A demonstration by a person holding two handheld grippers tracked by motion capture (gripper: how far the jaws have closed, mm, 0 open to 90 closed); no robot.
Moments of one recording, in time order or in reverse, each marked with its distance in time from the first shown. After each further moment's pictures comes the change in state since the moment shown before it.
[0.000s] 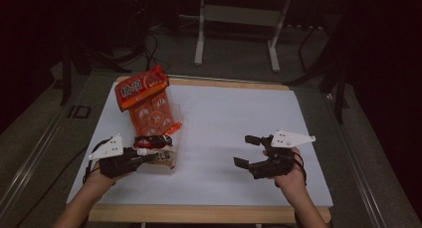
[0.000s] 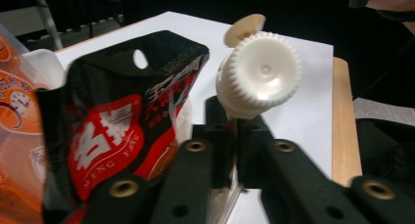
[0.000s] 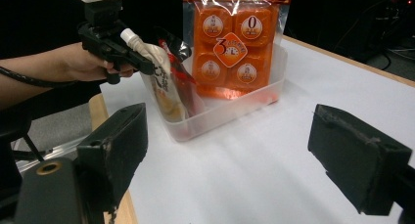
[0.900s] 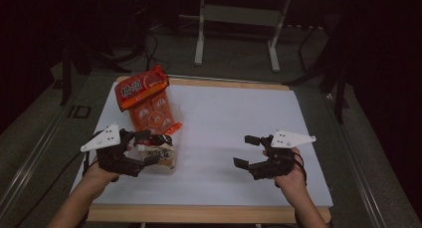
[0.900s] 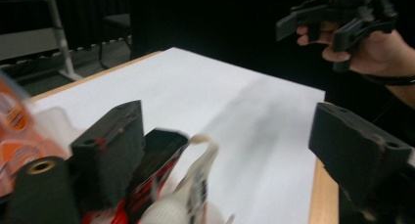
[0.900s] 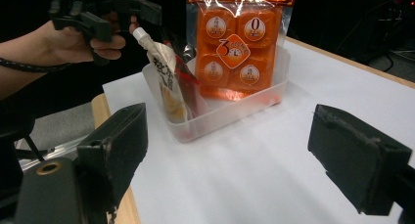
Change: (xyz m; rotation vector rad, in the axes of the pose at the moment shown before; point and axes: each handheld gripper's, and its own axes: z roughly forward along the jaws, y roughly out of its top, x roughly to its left) left arm -0.019 0.055 -0.007 -0.096 0.023 -0.061; right arm 0.003 0.002 -0.001 0.001 0.006 -0.006
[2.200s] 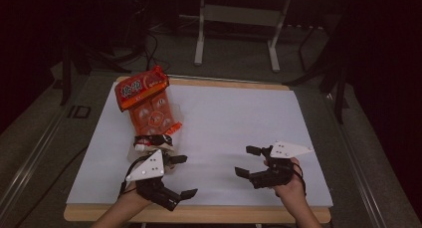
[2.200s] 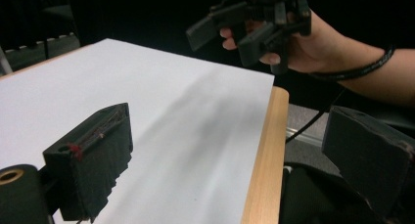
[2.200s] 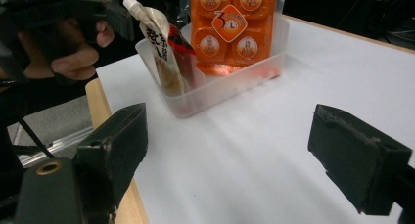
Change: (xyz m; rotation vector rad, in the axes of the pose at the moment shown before) left arm -0.080 -0.012 0.063 0.057 -0.133 0.067; right arm 0.001 -0.035 0.001 0.030 -0.022 0.044
